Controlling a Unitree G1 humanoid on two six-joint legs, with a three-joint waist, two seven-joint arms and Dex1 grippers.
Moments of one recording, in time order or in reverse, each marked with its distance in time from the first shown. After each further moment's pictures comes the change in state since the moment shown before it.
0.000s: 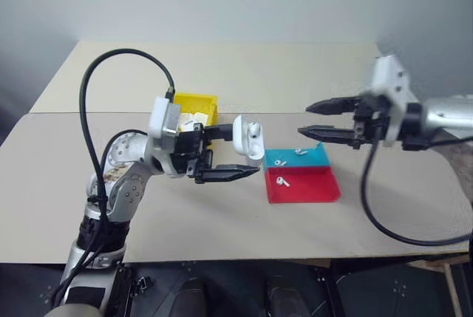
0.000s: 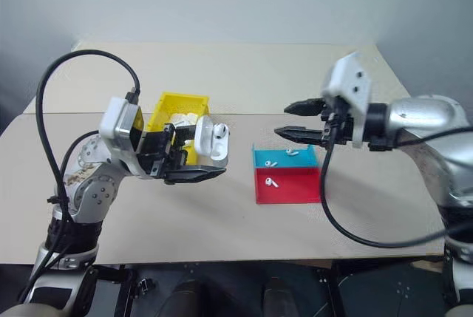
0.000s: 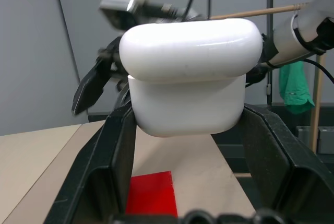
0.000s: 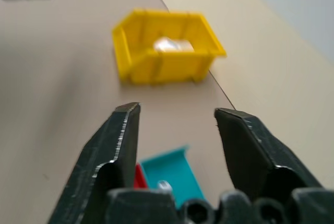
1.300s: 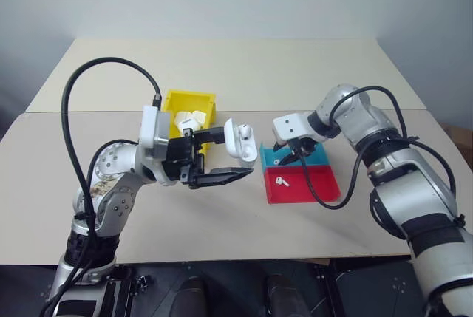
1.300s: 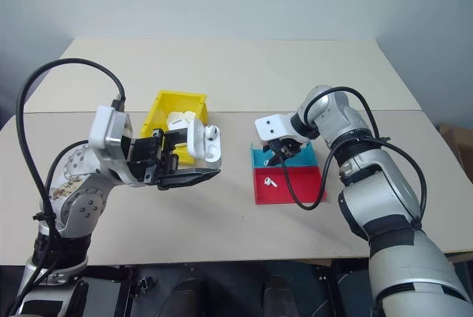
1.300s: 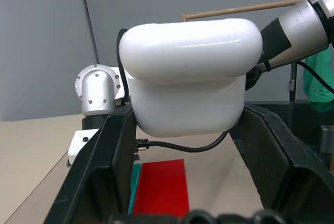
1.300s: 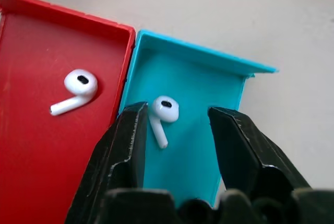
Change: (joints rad) left arm 0.087 0.040 0.038 -0.104 0.000 -0.001 0.093; right arm -0.455 0.512 0.342 1.128 -0.744 -0.782 0.403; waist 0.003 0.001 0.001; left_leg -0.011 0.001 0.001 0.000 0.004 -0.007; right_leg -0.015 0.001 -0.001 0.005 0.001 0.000
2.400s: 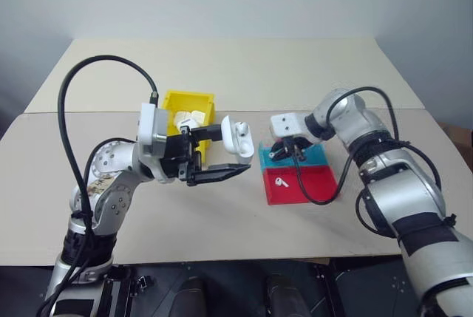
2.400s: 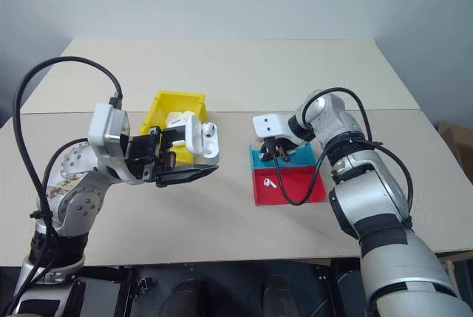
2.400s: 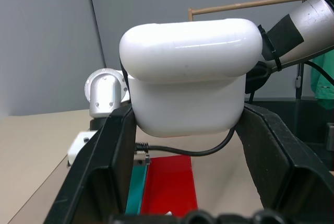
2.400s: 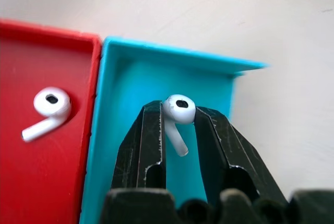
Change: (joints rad) left arm -0.016 0.015 0.006 0.024 0.003 -0.002 0.007; right arm -0.001 0.037 -0.145 0.060 -0.008 0.073 -0.030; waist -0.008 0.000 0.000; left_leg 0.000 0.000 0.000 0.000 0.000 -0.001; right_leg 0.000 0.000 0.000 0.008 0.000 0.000
